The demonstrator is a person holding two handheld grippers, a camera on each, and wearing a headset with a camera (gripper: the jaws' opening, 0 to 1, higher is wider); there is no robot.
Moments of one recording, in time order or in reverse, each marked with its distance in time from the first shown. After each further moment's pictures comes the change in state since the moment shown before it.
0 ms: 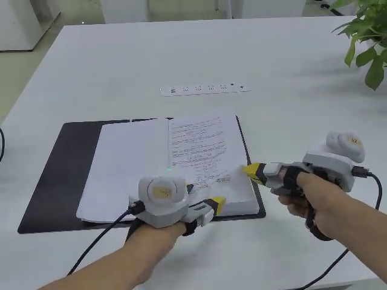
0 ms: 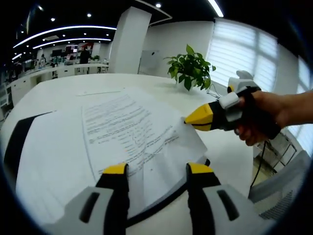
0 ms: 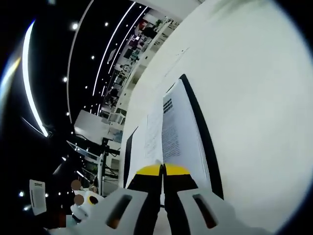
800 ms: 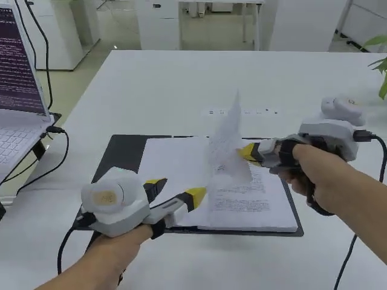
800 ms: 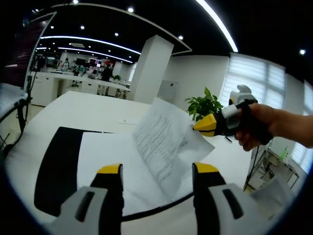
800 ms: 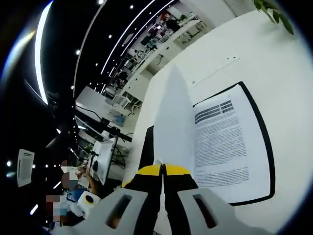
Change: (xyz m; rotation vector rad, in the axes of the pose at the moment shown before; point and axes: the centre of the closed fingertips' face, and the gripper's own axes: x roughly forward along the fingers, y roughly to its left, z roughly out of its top) left arm -0.145 0.092 0.052 -0.157 -0.284 0.114; right arm 0.038 0.147 -0.037 -0.275 0.084 -0.021
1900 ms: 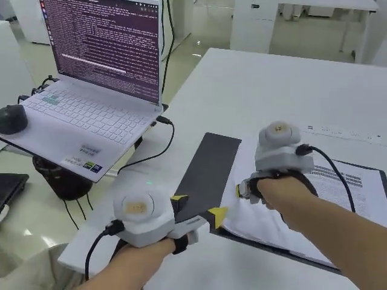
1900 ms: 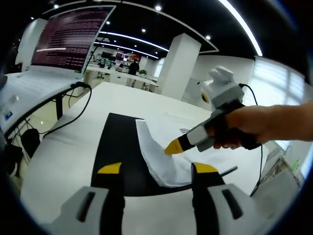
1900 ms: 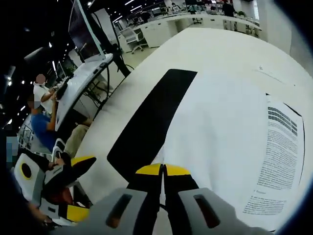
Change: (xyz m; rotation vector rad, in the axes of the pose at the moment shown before) left arm -0.076 0.110 -0.023 -0.078 0.046 0.202; right arm 0.186 0.045 -0.117 -0.533 0.414 -0.196
